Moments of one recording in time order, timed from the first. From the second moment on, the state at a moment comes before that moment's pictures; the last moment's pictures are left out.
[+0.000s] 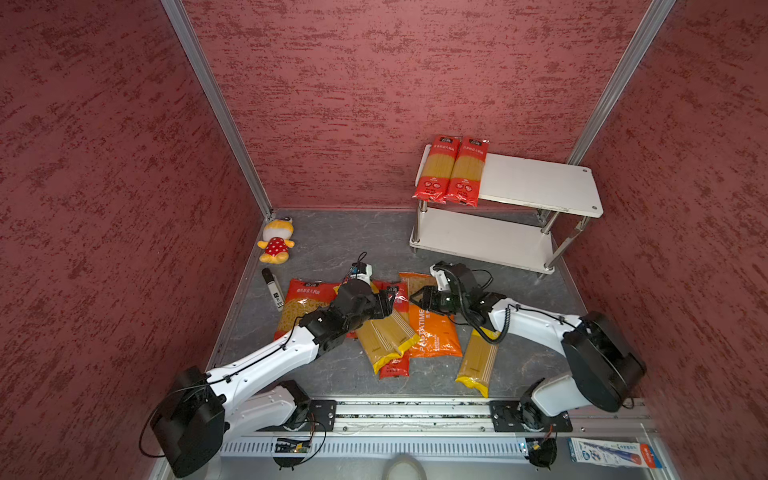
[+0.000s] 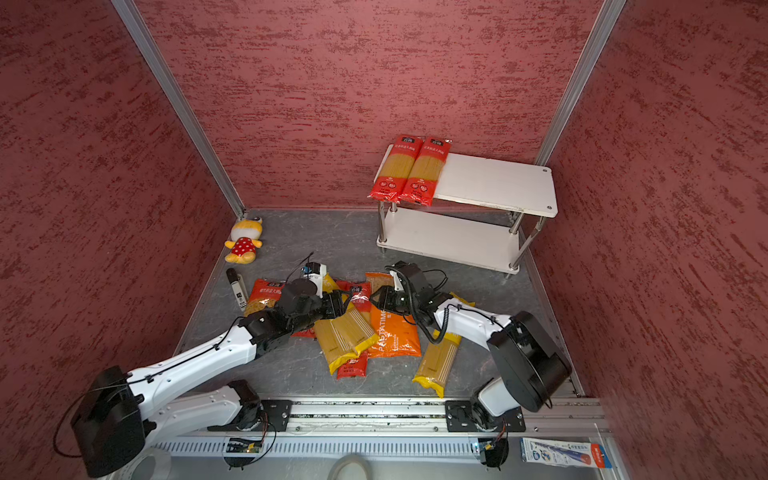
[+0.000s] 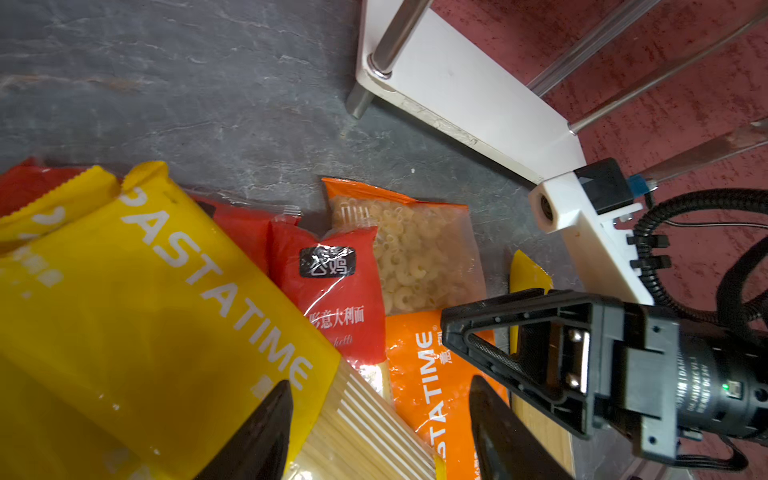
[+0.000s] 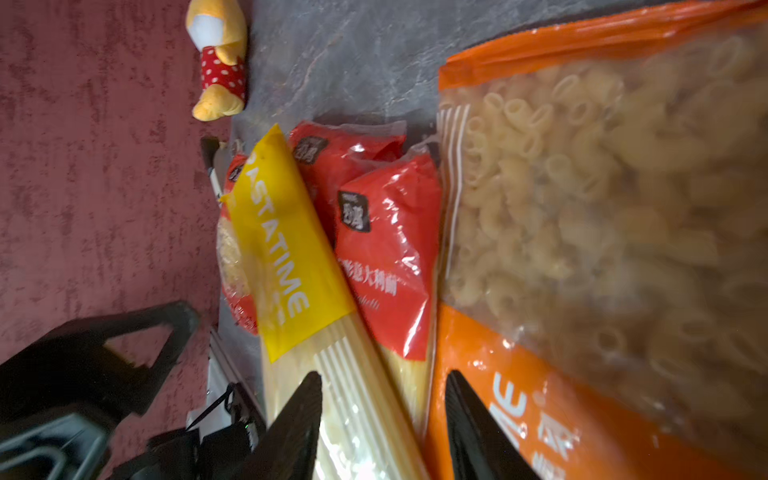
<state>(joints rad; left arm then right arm) -0.73 1.10 0.63 -0.11 -0.09 -0.74 0.62 1.56 0.78 0.08 -0.38 0.86</state>
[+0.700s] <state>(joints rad) -0.71 1.06 0.60 -0.11 -0.11 -0.78 0.64 1.85 0.90 0.32 -0.45 0.81</state>
